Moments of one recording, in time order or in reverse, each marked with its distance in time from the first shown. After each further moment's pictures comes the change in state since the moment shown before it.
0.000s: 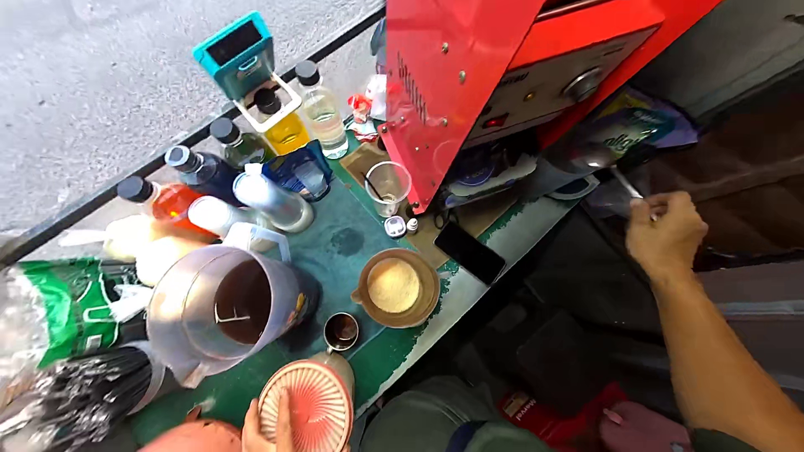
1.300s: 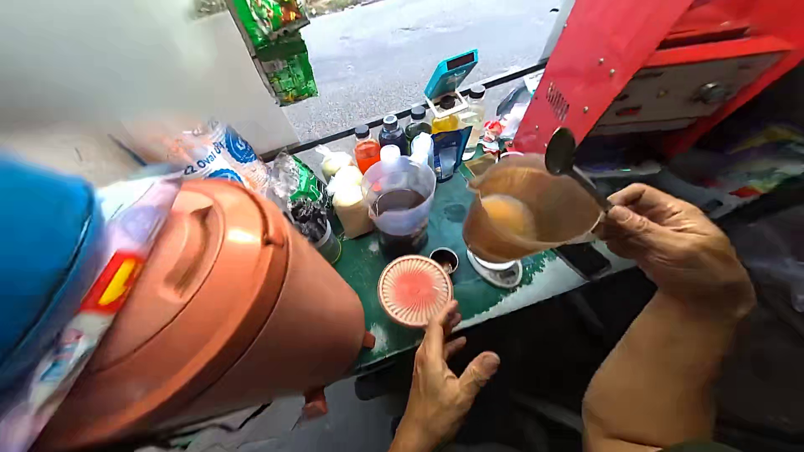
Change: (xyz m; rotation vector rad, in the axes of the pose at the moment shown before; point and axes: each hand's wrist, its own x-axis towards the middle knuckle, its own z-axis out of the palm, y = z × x) left_hand -0.096 0.069 -0.027 -1.128 0.040 0.108; right_hand -0.241 -0.192 -0.035 1.077 -0.668 -0.718
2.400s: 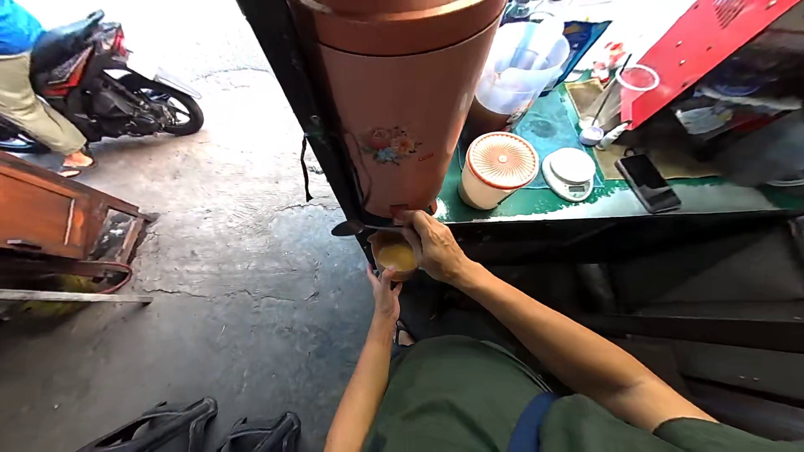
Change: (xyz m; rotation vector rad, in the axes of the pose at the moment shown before) left_hand -0.232 -0.188 -0.120 -0.663 0.858 -0.434; right_hand -0.225 0.029 0.377 -0.444 -0.504 -0.444
